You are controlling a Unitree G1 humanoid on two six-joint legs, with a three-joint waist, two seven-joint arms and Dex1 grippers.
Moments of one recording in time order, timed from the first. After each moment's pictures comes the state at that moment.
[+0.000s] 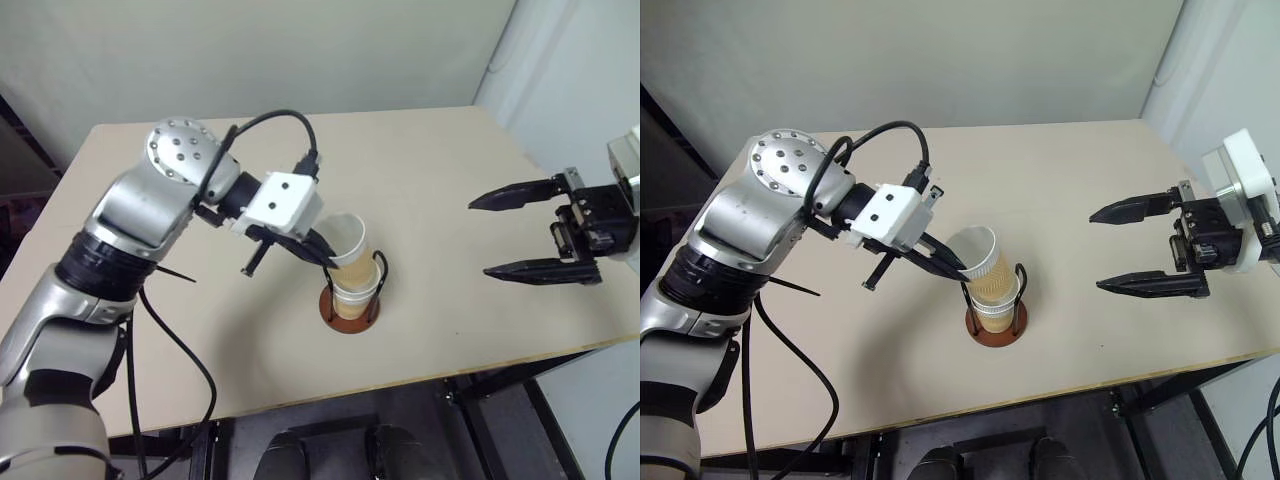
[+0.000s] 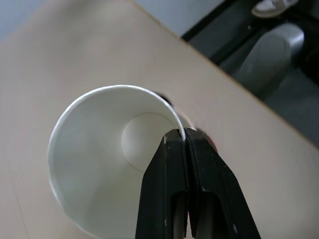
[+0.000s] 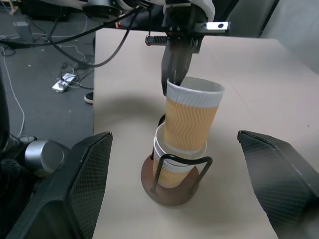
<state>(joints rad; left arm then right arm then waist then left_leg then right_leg) -1.10 0.87 -0.48 0.02 -0.38 0.15 -1.57 -0.59 -1.06 -0.23 -0.26 0.76 0.63 1.45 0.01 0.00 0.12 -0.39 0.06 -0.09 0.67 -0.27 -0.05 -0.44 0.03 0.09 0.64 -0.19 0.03</state>
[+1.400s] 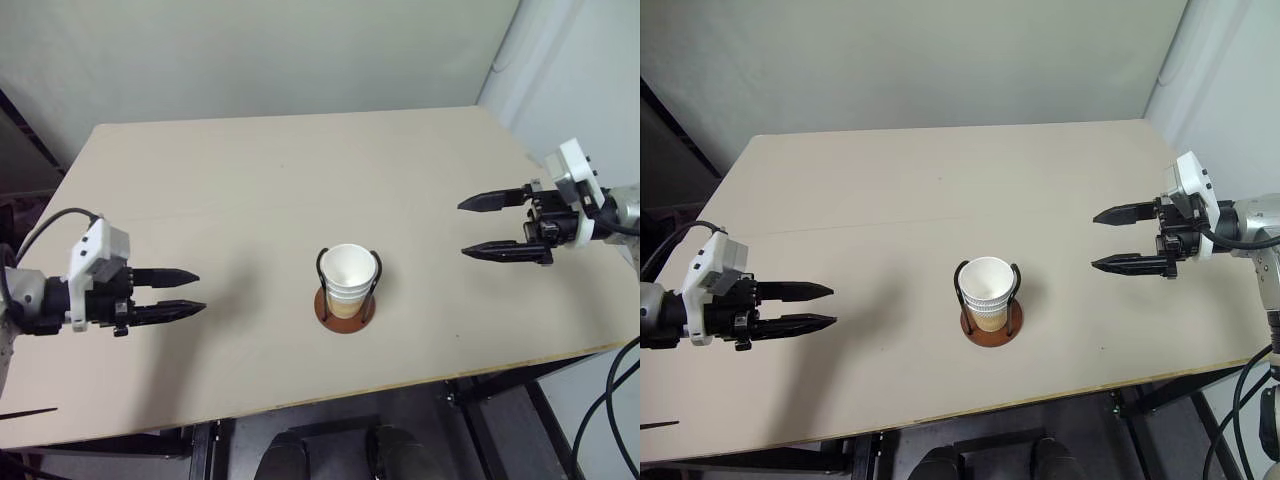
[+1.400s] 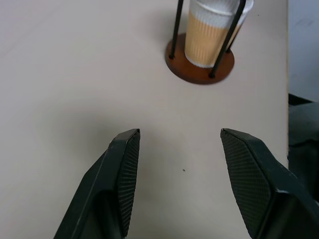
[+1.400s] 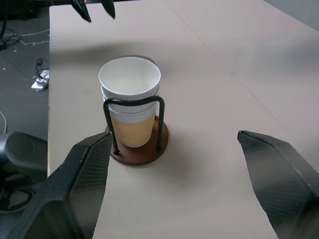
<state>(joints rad) -0.09 1.10 0.42 -0.11 -0.57 0.54 -1.38 -0.73 -0.96 -0.02 0.14 0.52 0.44 1.50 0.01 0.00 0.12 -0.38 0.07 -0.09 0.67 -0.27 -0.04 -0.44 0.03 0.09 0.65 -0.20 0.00</state>
